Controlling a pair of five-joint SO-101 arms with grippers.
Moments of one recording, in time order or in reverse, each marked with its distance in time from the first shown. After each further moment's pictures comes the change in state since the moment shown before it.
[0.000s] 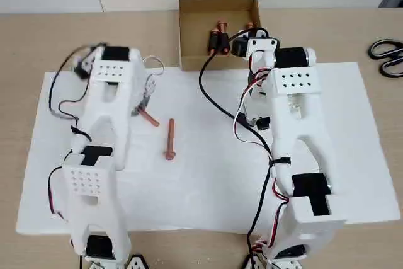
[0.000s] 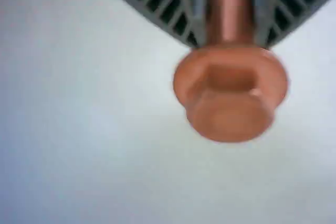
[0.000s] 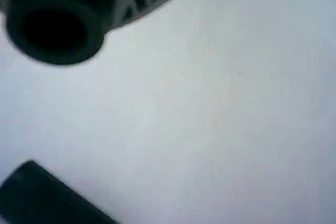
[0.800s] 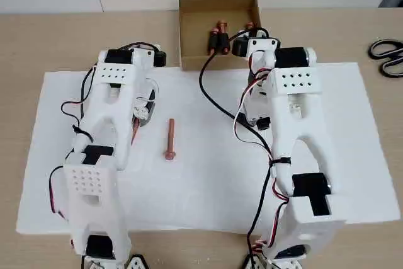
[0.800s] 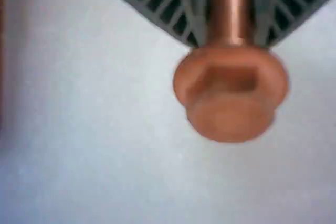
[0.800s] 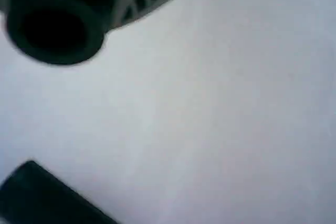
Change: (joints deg) left arm 0.0 0.6 5.5 3.0 -59.5; right arm 0.0 0.0 0.0 0.0 0.0
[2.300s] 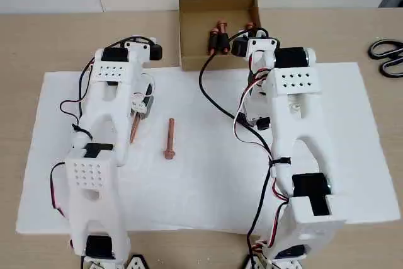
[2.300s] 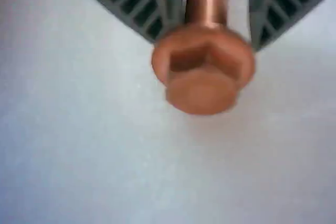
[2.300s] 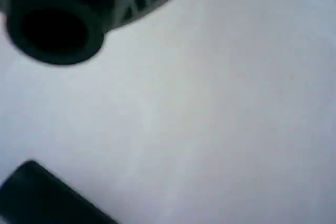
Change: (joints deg) left arm -1.5 5.3 -6.4 -2.4 -0.1; right arm 0.0 0.0 0.0 0.0 0.0
